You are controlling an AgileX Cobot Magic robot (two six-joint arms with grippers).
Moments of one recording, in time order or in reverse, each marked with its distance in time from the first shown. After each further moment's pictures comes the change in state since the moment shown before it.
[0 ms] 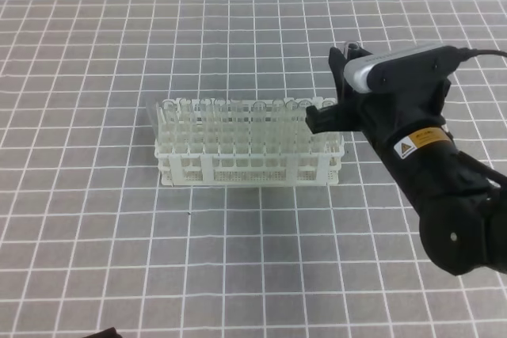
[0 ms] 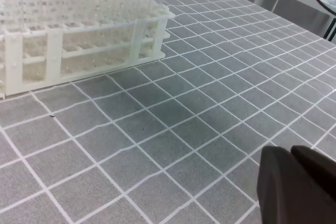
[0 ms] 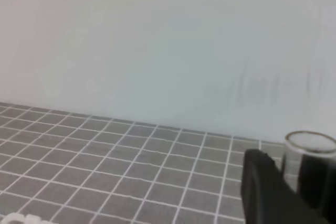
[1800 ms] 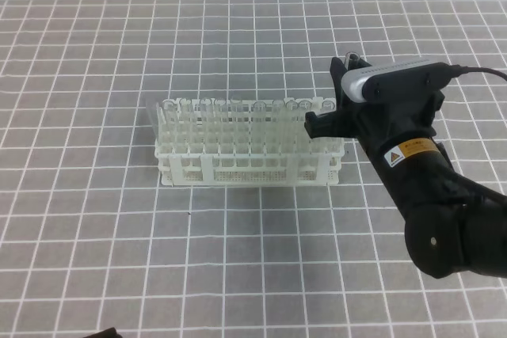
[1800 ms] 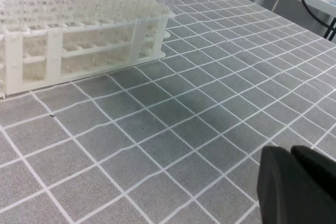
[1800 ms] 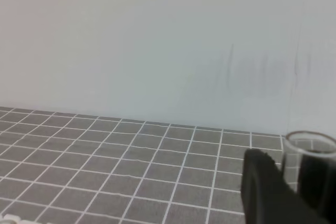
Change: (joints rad) left arm 0.000 0.002 0.001 0.000 -0.002 0.000; right arm -0.002 0.100 0.000 0.019 -0.106 0.043
